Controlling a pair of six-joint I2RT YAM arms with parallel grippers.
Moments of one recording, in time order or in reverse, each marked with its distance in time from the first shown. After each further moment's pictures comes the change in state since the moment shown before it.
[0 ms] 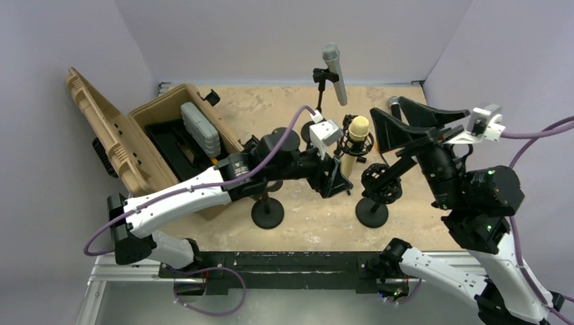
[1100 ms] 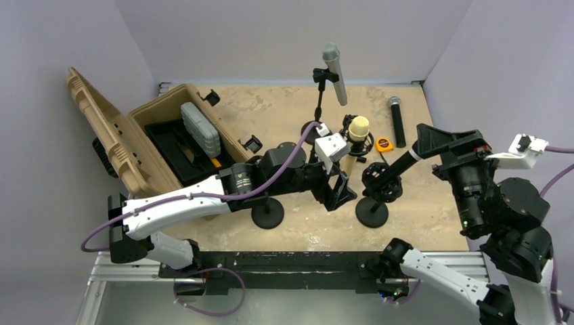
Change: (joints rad) left arm -0.150 -0.018 -0.030 0.032 -0.209 0.080; right arm 0.000 -0.080 0.184 -0.697 0.565 0.554
